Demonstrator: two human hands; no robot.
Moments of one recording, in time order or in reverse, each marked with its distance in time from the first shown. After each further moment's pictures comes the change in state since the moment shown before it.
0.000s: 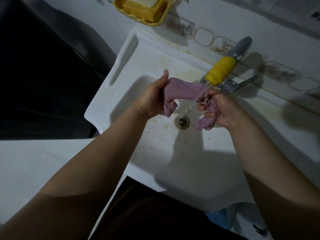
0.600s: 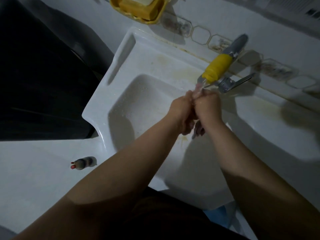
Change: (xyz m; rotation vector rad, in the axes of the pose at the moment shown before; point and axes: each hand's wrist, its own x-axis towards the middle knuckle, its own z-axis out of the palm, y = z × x) left_hand 0.012 -0.048 0.077 0.172 0.454 -0.116; right_hand 0.016 0.029 0.033 -0.828 0.614 -0.297
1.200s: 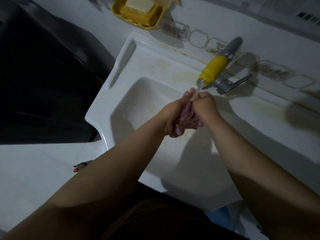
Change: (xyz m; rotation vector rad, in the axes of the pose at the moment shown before) left_hand -0.017 0.008 -0.032 0.053 -0.386 -0.171; right_hand -0.002 -0.006 -0.011 0.115 -0.184 0.039
